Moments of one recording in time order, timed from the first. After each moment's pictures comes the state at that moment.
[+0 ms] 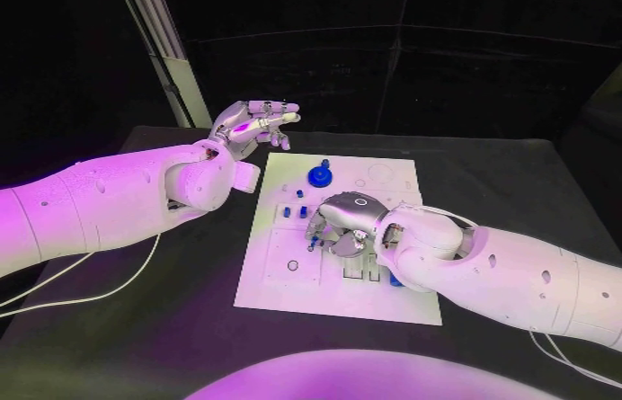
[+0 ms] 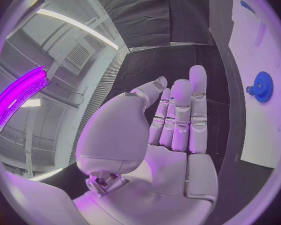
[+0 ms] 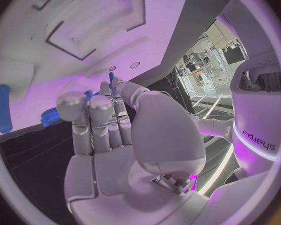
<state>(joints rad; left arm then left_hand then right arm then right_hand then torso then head) 1.25 -0.77 -0.16 1.36 0.12 -0.17 0.50 1.33 -0.09 0.44 -0.08 0.11 1.00 0.18 0.17 0.07 1.01 0.11 0.35 0.07 1.21 0.02 1.05 0.47 0.17 1.20 0.12 0.66 0.68 0.96 -0.61 0.03 1.58 -1.74 -0.22 -0.05 1.38 -0.09 0.56 -0.09 0.06 1.13 0.14 0.08 0.08 1.21 0.06 0.16 0.07 1.46 -0.02 1.06 0.82 0.13 1.33 0.08 1.17 0.90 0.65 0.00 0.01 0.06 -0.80</state>
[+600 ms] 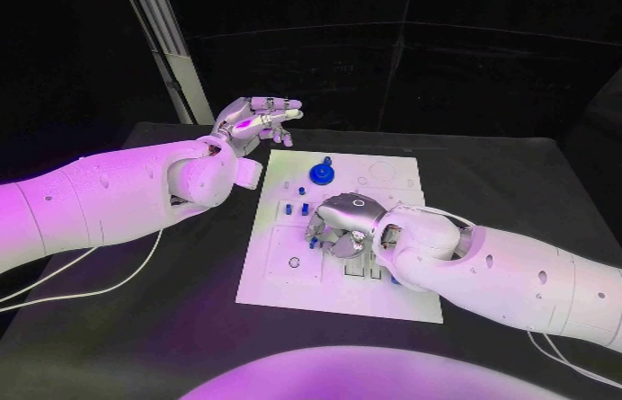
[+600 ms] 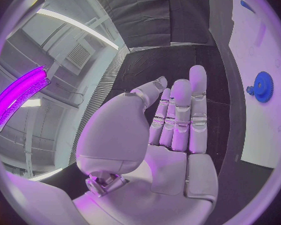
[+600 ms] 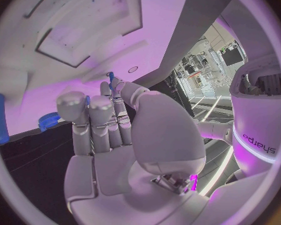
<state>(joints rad) 1.25 -0.77 -0.16 1.35 0.12 -0.16 0.50 1.33 -0.09 0.44 -0.08 0.11 0.99 0.18 0.17 0.07 1.01 0.11 0.35 0.07 1.21 0.02 1.05 0.46 0.17 1.20 0.12 0.65 0.68 0.95 -0.60 0.02 1.56 -1.75 -0.20 -0.05 1.38 -0.09 0.56 -0.09 0.06 1.13 0.14 0.08 0.08 1.21 0.06 0.16 0.07 1.46 -0.02 1.06 0.82 0.13 1.33 0.08 1.17 0.90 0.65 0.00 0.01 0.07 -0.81</state>
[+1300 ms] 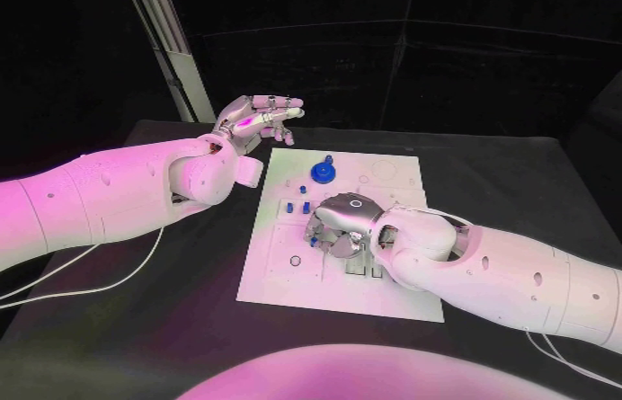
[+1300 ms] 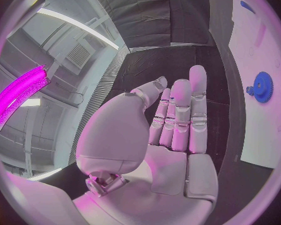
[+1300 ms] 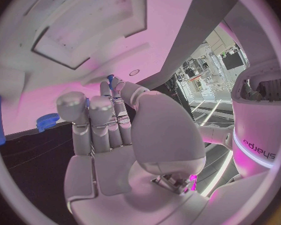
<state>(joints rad) 1.25 -0.77 -0.16 1.35 0.12 -0.15 0.50 1.33 -0.09 0.44 -0.08 0.11 0.99 0.19 0.17 0.07 1.01 0.11 0.35 0.07 1.21 0.02 1.05 0.46 0.17 1.20 0.12 0.65 0.68 0.95 -0.58 0.02 1.56 -1.79 -0.19 -0.06 1.38 -0.09 0.56 -0.09 0.06 1.13 0.14 0.08 0.08 1.21 0.06 0.16 0.07 1.46 -0.02 1.06 0.82 0.13 1.33 0.08 1.18 0.90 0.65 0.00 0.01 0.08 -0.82</state>
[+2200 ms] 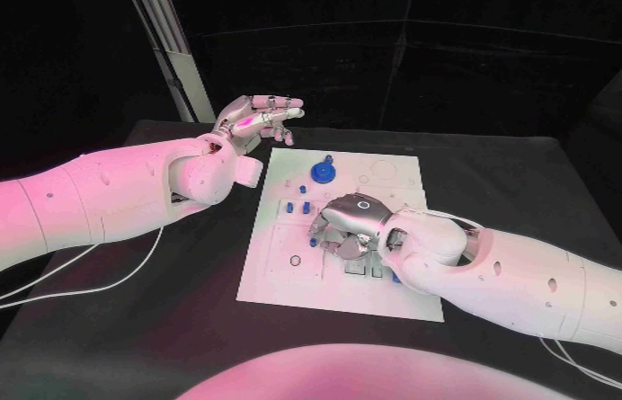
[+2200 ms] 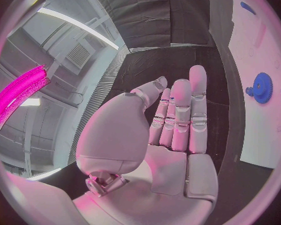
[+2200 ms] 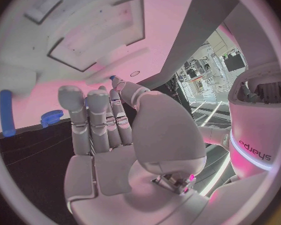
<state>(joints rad) 1.25 -0.77 -0.16 1.35 0.12 -0.15 0.49 1.33 -0.09 0.43 -0.08 0.11 0.99 0.19 0.17 0.07 1.01 0.11 0.35 0.07 1.21 0.02 1.05 0.46 0.17 1.20 0.12 0.65 0.68 0.94 -0.64 0.02 1.61 -1.81 -0.22 -0.07 1.33 -0.12 0.54 -0.07 0.06 1.01 0.17 0.07 0.06 1.07 0.11 0.09 0.06 1.42 0.01 1.00 0.74 0.13 1.26 0.11 1.13 0.81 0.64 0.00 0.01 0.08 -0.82</state>
